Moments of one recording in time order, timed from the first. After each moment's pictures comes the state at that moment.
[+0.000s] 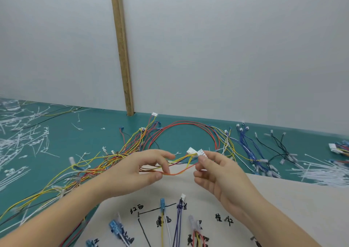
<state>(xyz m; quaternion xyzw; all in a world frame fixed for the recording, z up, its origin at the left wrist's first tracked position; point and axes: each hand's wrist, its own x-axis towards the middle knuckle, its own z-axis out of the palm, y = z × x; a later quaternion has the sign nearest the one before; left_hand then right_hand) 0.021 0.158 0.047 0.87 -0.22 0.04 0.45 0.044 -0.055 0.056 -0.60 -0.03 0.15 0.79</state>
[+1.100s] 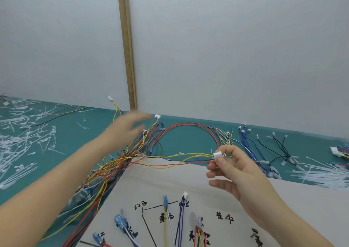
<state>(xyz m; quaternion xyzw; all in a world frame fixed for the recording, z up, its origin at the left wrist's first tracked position) 0.085 0.211 0.073 0.94 -0.09 0.22 0.24 0.029 -0.082 0.064 -0.63 -0.16 0.09 0.76</state>
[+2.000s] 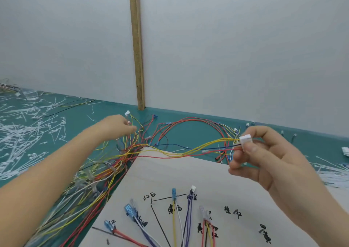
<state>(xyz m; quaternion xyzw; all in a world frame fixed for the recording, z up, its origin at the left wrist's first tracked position) 0.083 0.256 0.069 0.98 0.16 0.02 0.13 0.002 -0.092 0.106 -0.62 -0.24 0.04 0.75</state>
